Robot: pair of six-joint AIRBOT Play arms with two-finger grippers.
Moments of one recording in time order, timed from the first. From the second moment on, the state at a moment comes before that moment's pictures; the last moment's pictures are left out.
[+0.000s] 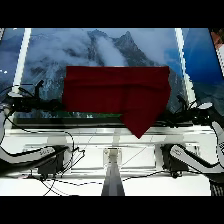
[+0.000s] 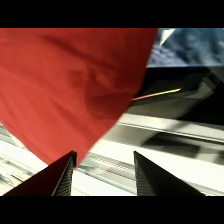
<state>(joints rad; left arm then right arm) 0.47 -1.41 0.68 0.83 -1.21 -0.73 -0.52 -1.17 0.43 -0.99 1.28 1.08</state>
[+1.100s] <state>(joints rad) 0.48 -1.15 0.68 0.91 -1.32 -0.88 -0.18 -0.93 0.50 -0.94 1.28 1.08</state>
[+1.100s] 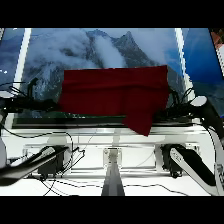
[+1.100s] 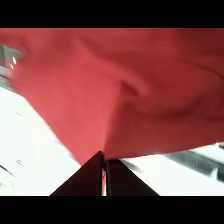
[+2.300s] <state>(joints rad) 0.18 -1.48 0.97 0.60 -0.58 -1.13 -0.06 -1.59 1.18 -0.48 0.47 1.13</state>
